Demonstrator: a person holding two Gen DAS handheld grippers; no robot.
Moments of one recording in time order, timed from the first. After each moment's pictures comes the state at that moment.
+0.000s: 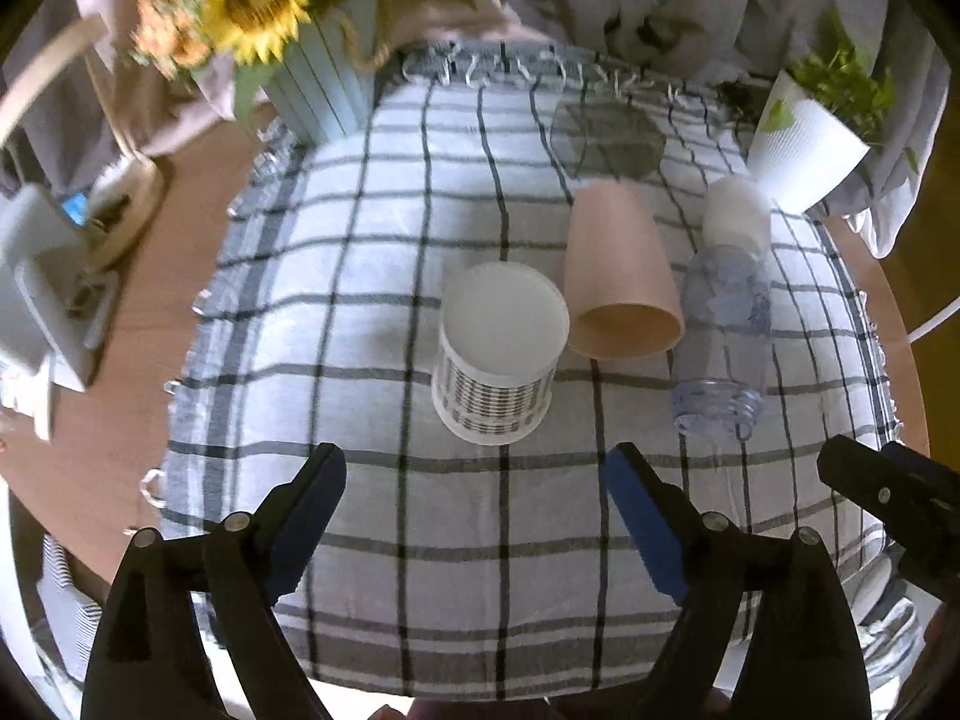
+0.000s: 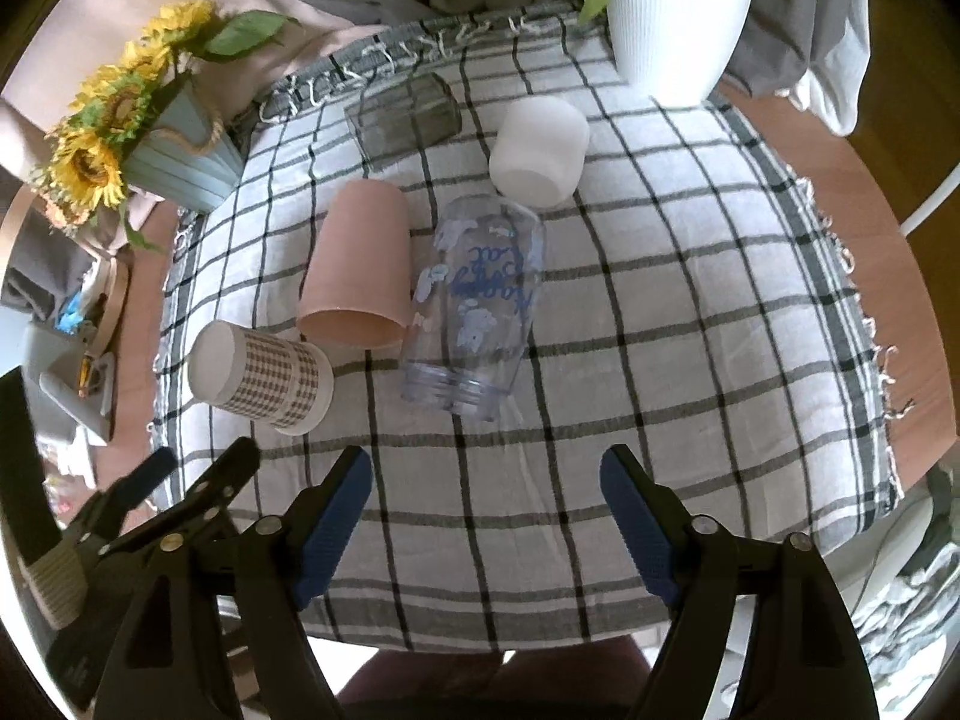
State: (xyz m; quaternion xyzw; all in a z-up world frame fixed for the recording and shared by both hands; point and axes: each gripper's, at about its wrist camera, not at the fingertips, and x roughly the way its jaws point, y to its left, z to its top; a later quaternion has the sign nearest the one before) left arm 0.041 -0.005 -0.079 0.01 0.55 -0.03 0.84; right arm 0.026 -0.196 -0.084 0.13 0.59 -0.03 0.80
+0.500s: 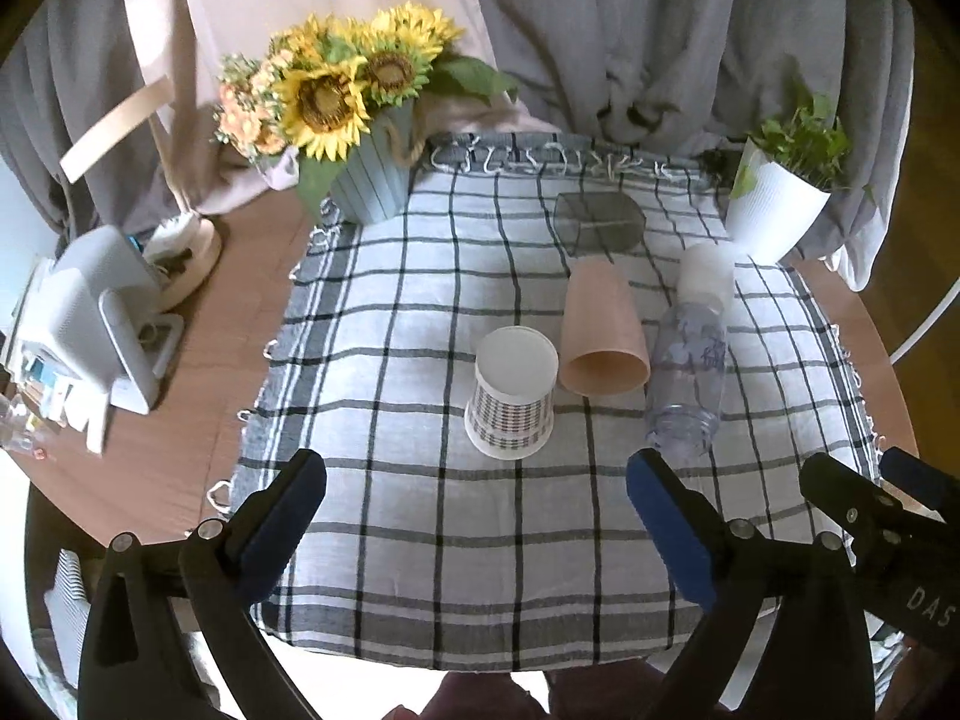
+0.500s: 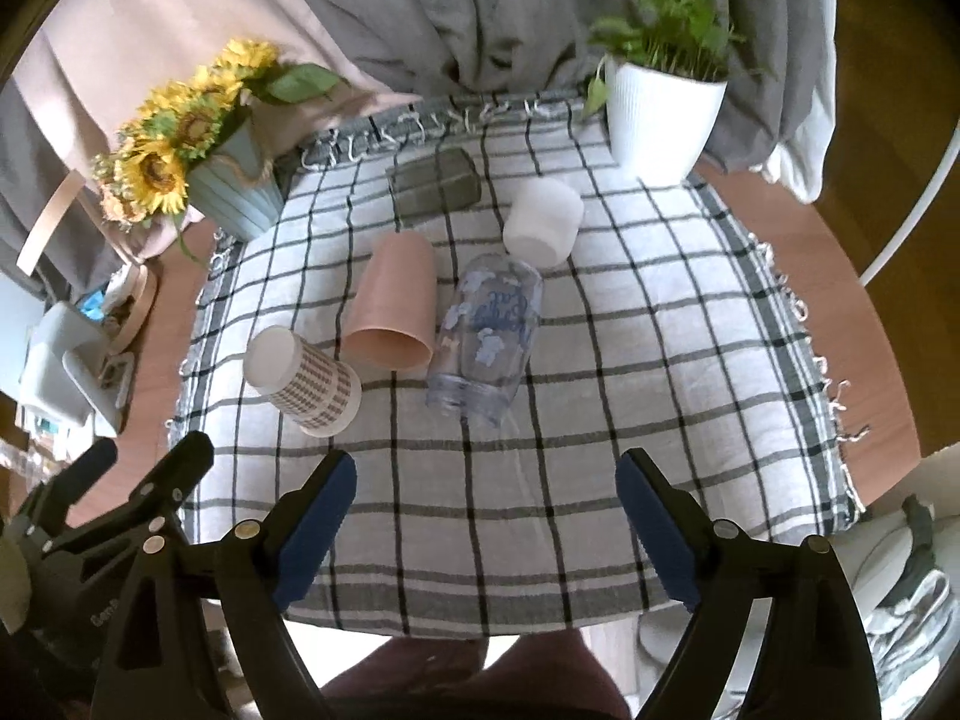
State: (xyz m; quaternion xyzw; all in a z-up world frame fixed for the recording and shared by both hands) left arm -0.007 0.006 -0.018 0.02 0.48 -0.01 0.88; right arm -0.022 -0.180 -0.035 0.09 0.51 -0.04 0.85
